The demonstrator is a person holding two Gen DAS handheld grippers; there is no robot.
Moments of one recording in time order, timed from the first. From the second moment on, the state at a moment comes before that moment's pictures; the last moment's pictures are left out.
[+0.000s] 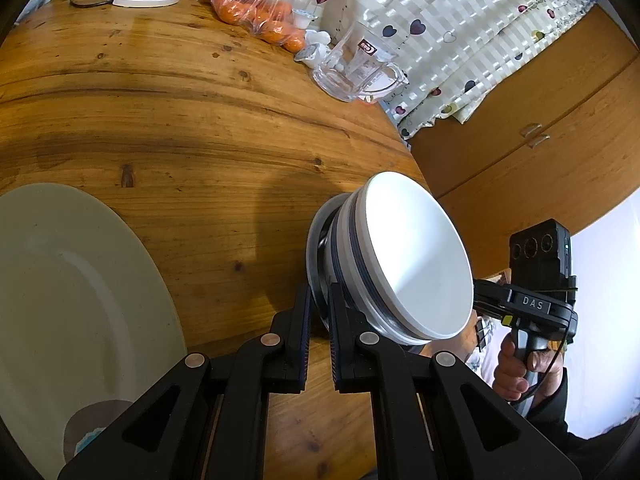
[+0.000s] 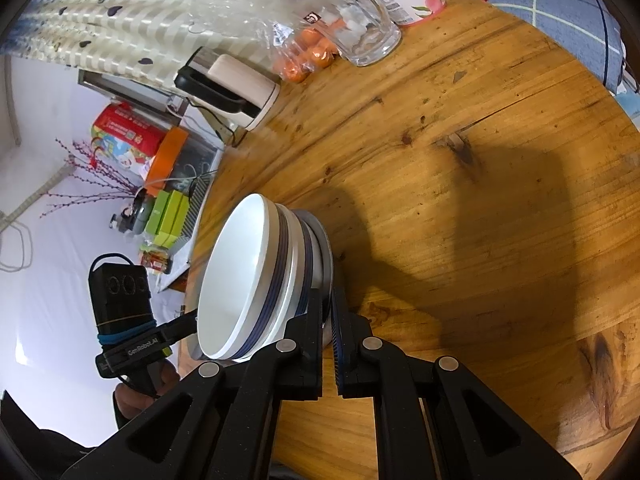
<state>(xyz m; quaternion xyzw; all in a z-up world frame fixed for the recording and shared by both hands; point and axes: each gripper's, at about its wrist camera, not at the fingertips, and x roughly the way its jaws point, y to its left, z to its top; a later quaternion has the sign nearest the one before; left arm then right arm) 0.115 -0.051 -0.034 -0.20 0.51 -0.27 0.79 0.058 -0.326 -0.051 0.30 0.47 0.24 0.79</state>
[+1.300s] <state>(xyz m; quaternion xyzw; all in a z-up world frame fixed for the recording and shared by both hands) 0.096 -0.013 0.001 -0.20 0.47 -0.23 0.83 0.064 -0.279 -0.014 0.27 0.46 0.26 0.80</state>
